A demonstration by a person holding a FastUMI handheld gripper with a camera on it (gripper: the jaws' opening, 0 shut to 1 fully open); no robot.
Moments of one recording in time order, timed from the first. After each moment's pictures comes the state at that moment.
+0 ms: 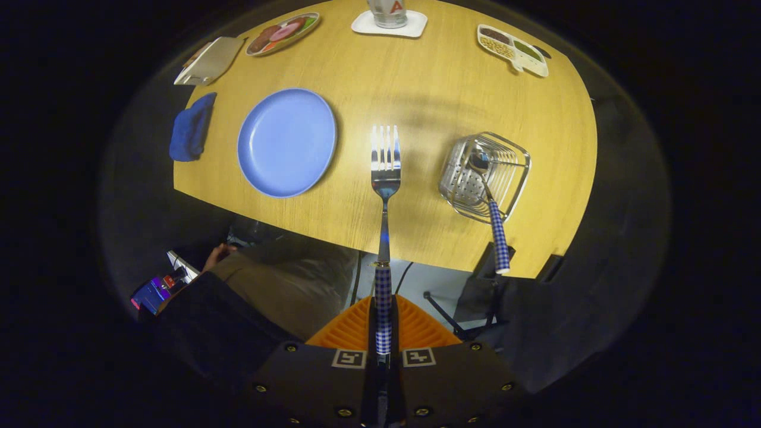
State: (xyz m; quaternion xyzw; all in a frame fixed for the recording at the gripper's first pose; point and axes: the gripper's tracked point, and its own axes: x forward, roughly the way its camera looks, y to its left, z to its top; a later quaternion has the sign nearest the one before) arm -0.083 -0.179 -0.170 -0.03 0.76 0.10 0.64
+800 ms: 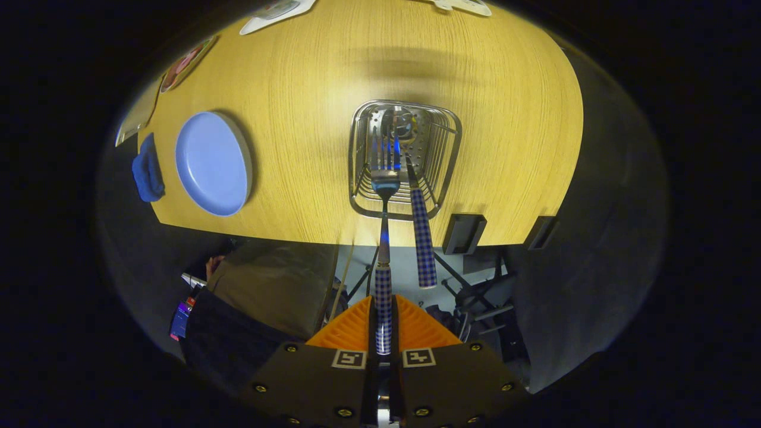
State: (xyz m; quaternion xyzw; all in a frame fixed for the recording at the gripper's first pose) arm -0.052 -0.236 -0.196 0.03 0.85 0.03 0.53
